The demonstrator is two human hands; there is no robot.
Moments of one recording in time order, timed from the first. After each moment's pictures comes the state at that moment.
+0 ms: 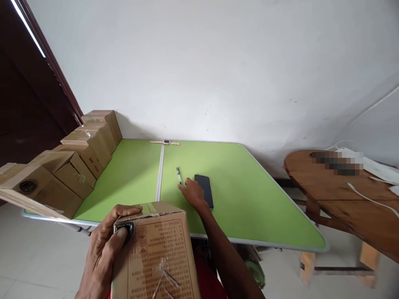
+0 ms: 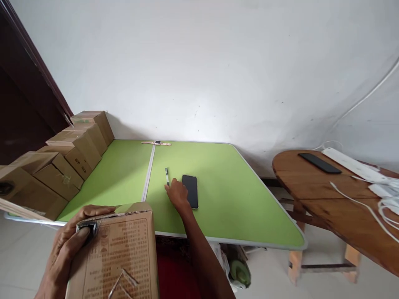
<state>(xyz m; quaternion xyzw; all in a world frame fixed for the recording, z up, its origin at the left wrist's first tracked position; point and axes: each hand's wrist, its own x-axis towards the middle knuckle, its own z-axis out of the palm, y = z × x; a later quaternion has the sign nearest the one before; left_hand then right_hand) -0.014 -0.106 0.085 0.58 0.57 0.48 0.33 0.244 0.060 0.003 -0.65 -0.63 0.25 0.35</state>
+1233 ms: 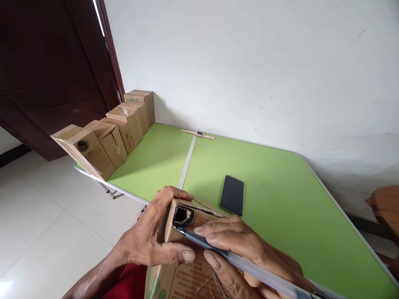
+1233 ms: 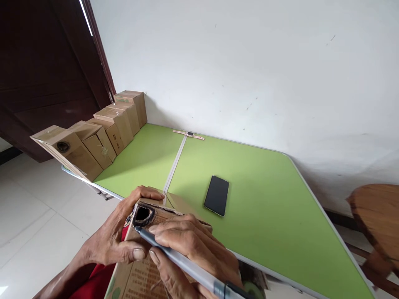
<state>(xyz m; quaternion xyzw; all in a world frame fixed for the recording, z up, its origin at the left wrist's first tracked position) 0.017 -0.095 0.095 0.70 0.41 0.42 0.40 0.231 -0.093 0.124 -0.27 -0.74 0.31 0.53</state>
